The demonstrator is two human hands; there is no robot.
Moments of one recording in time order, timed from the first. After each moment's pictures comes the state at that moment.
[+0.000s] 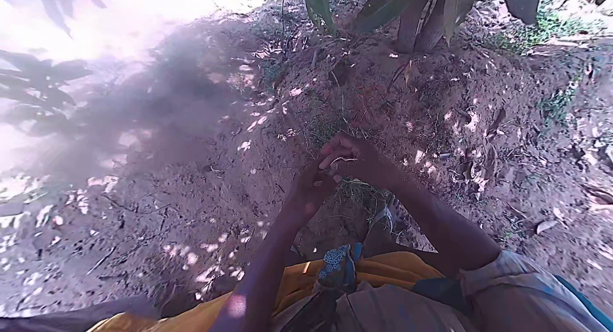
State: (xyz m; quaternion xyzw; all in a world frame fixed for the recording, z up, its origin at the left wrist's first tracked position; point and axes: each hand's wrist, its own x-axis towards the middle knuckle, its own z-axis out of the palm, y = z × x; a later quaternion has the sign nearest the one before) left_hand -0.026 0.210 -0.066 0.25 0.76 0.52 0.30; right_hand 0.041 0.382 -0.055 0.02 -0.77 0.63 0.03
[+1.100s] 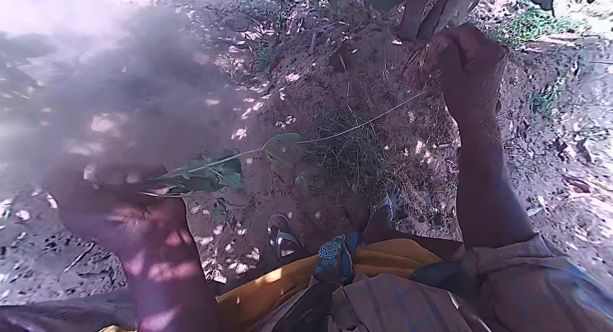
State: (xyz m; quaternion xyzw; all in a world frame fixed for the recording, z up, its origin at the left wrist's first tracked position) left_hand -0.112 0.075 -0.039 0.02 0.53 0.84 -0.12; right_hand 0.046 0.475 0.003 -0.21 -0.89 0.23 0.34
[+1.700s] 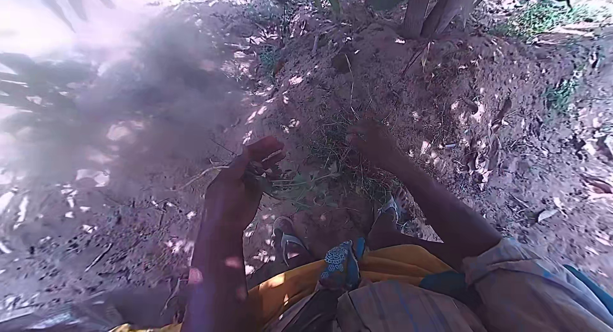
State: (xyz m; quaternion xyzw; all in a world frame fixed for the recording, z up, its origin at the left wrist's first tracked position) left_hand -0.082 0.132 -0.051 0.14 0.67 0.68 0.26; right_hand 0.012 0.397 -0.088 -0.11 -0.93 0.34 0.08
